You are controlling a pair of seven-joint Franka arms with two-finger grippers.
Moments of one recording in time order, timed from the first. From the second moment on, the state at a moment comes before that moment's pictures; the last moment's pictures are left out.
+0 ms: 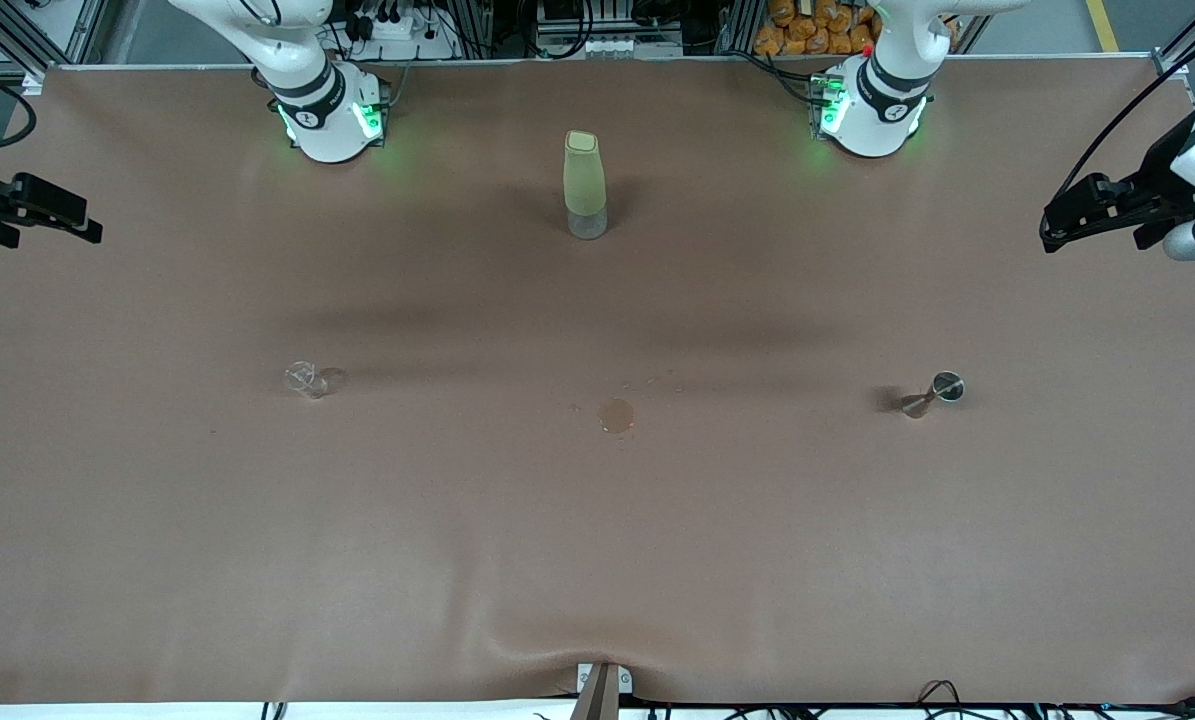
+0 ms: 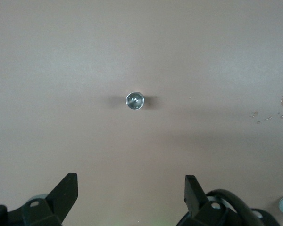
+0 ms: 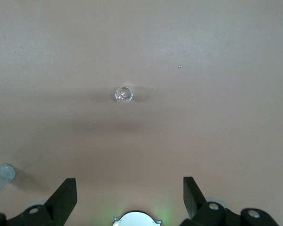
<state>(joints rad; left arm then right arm) -0.04 -0.08 -0.02 -1.64 0.01 1.57 -0.09 -0.16 -0.02 0.06 -1.58 0.05 1.43 -0.12</state>
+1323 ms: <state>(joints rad) -0.04 -0.09 -0.02 -1.62 0.01 1.56 -0.09 -0.14 -0.01 0.02 -1.56 0.05 1.44 -0.07</state>
